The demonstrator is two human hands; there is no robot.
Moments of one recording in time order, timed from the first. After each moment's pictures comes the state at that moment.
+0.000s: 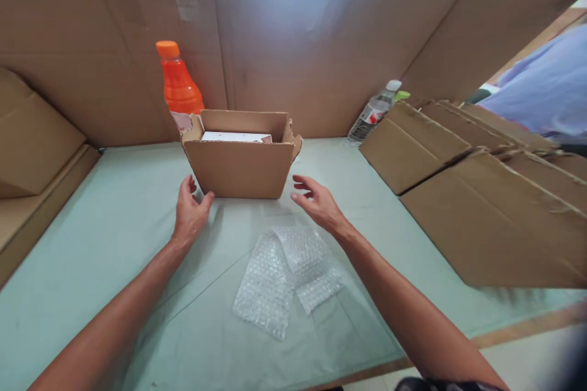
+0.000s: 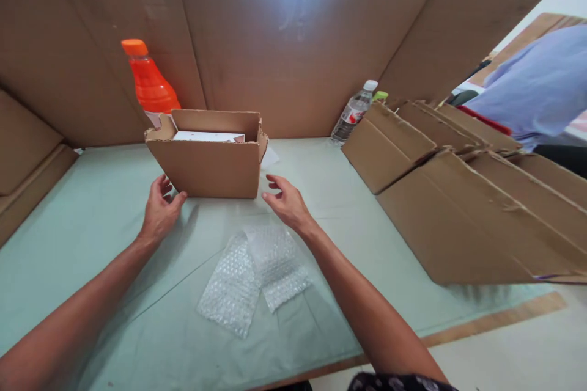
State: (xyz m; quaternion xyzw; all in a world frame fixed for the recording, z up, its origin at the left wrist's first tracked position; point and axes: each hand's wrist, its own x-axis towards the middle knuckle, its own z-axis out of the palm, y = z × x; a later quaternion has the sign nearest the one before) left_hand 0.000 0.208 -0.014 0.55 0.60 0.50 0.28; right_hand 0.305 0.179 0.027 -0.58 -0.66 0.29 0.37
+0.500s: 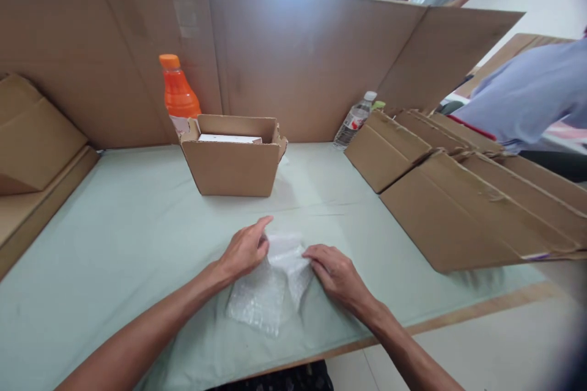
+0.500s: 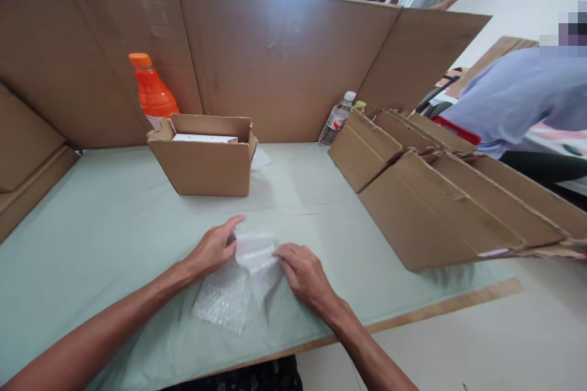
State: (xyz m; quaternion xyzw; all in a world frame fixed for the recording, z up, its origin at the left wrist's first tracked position) left_hand 0.088 0.119 0.000 0.75 0.44 0.27 0.41; right_hand 0.333 0.027 0.002 -0.55 -0.74 0.21 0.31
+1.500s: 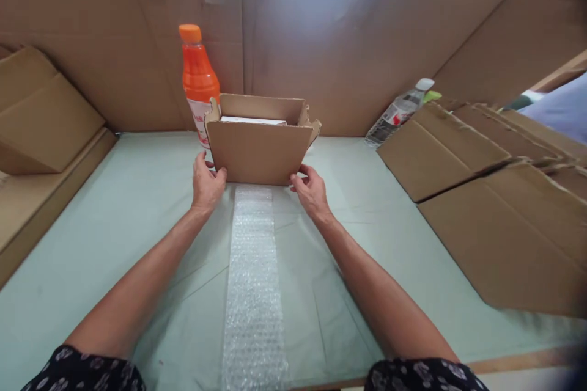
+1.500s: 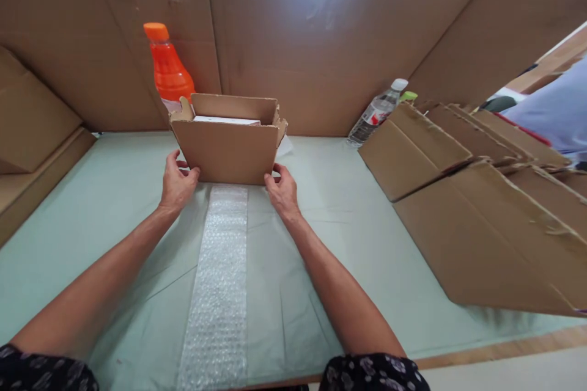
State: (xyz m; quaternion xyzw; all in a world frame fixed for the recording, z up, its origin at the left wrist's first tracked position) left_hand 0.012 0.247 0.001 0.55 0.64 0.49 0.21; right_hand 0.261 0.225 -0.008 -0.61 -0.55 0.30 0.48
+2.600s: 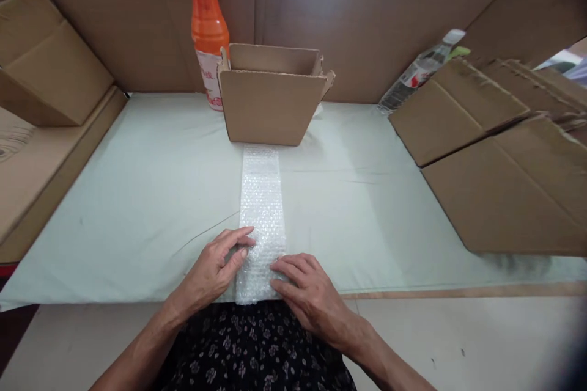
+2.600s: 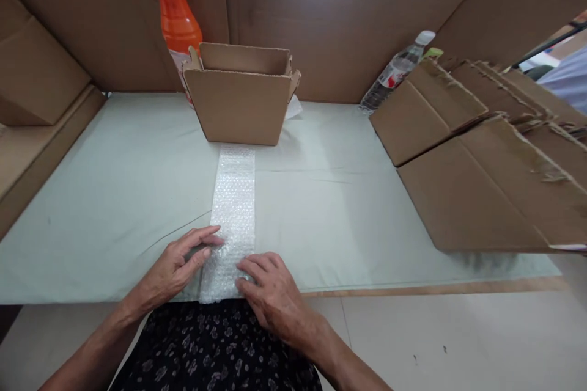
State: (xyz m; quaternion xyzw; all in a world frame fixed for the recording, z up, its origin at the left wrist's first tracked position) left_hand -0.013 -0.005 -0.006 0.68 0.49 0.29 0.46; right_hand 0.235 -0.049 -0.006 -0.36 -0.89 0.19 0.20
